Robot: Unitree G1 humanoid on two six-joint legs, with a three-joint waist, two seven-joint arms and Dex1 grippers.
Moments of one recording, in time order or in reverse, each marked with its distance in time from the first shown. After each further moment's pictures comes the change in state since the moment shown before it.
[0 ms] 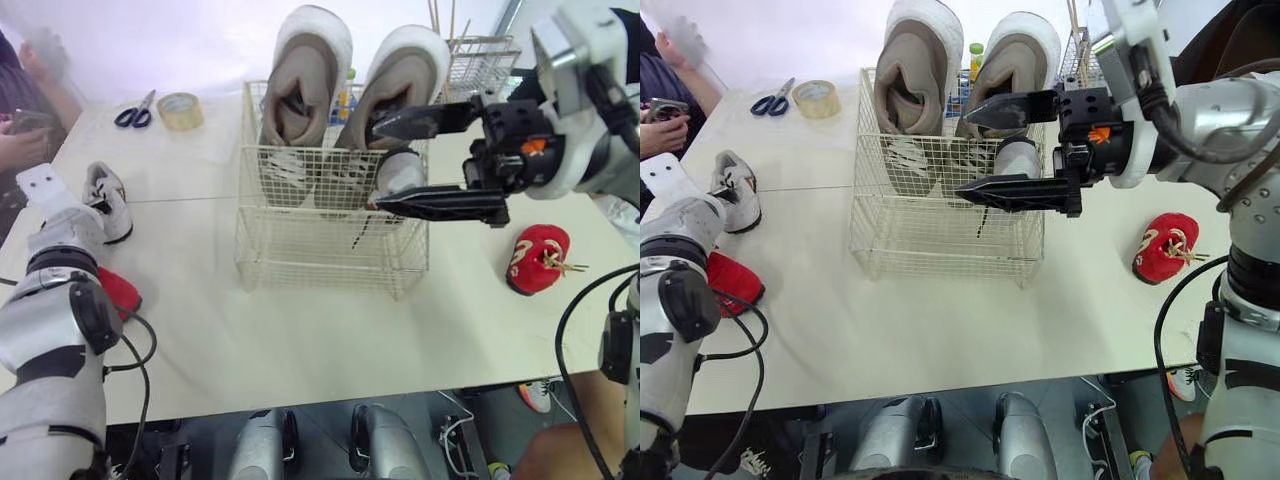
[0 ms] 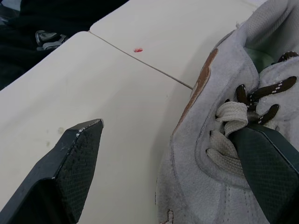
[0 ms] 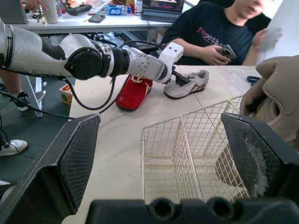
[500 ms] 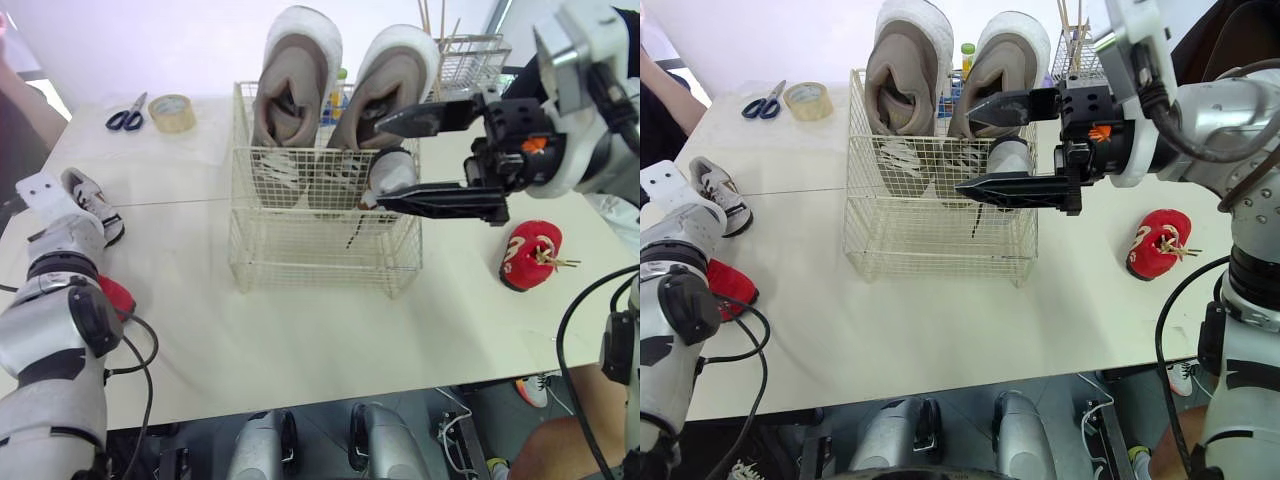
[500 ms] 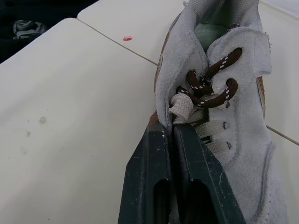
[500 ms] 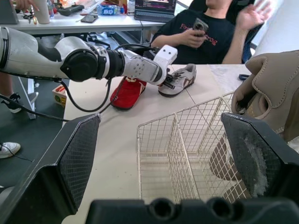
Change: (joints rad) left arm 0.014 -0.003 0.042 -0.002 -0.002 0.002 -0.008; right arm 0.001 0.000 0.000 0.000 -0.004 -0.010 -0.006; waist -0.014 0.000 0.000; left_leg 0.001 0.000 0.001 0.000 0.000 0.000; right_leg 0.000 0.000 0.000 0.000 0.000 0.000
